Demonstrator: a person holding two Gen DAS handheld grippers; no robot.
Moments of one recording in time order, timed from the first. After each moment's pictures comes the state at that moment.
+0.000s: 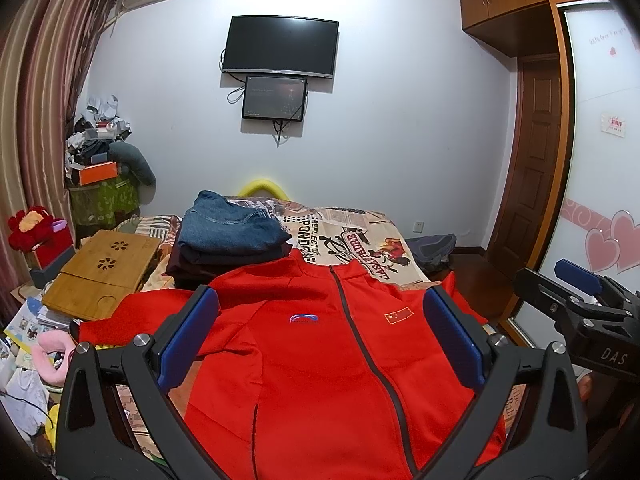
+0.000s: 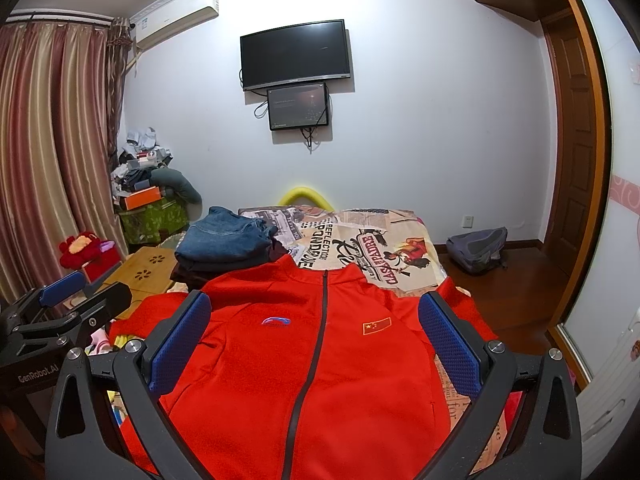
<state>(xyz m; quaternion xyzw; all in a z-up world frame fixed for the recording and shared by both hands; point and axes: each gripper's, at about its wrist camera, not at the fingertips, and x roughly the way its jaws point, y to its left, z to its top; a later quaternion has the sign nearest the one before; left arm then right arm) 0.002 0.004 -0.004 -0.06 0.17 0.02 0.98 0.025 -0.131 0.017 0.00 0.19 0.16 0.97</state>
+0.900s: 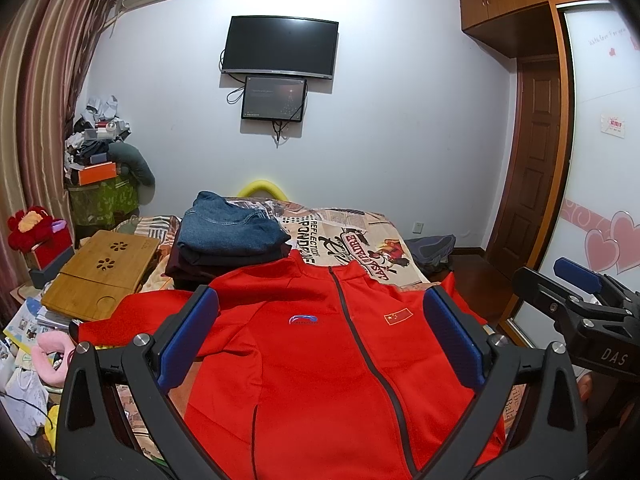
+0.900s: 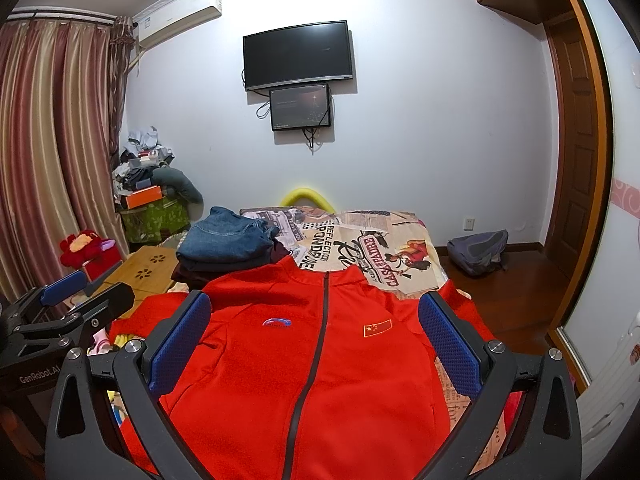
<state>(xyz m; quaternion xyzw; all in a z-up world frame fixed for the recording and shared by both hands) 0.001 0.003 -0.003 -0.06 0.17 0.02 0.98 0.022 -0.127 0.018 0.00 0.19 0.16 0.97</state>
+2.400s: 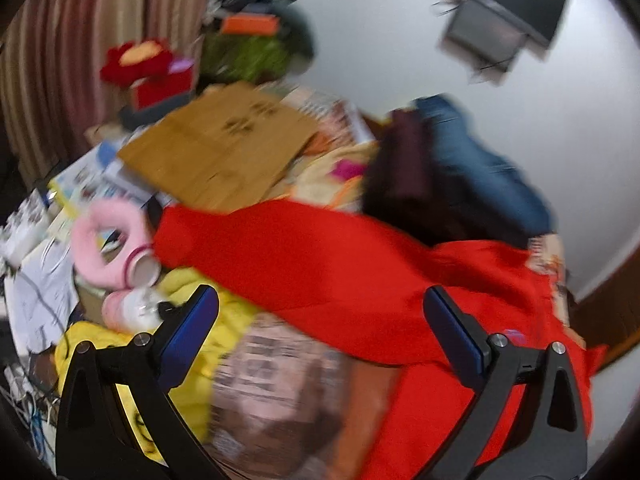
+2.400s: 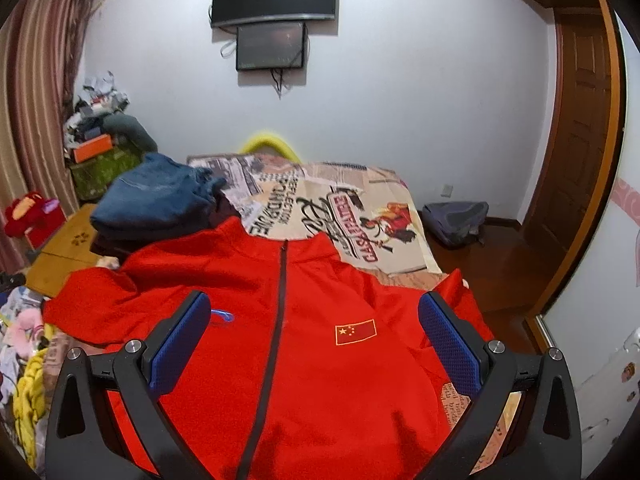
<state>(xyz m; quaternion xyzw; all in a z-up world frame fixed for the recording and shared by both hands) 0.110 0.310 -0.152 -0.26 0.34 0.25 0.87 0.145 -0.101 -0.033 -0.06 0.28 0.09 0.95</state>
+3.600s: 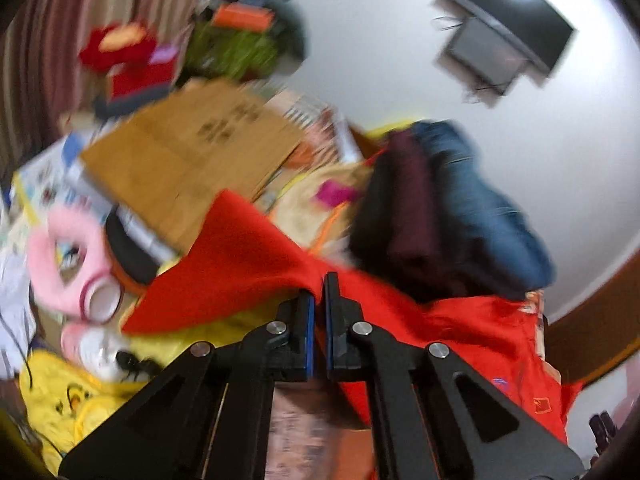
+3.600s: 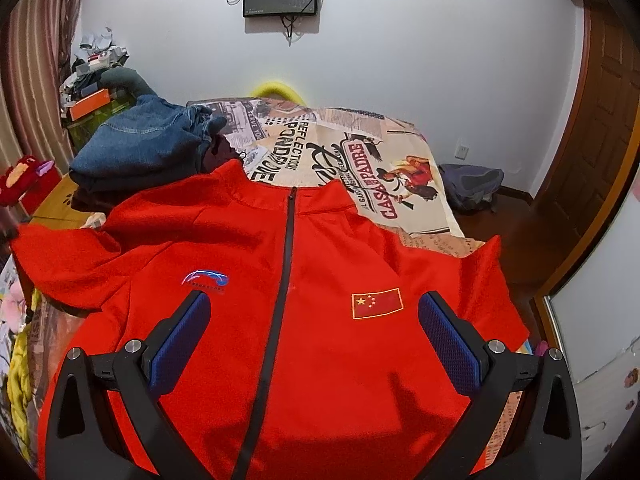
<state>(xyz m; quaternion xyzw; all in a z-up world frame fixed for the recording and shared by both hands) 0.158 0.349 -0.142 -0.29 0.29 0.19 0.89 0.184 -0.087 -0.066 -0.07 0.35 0.11 0.93</state>
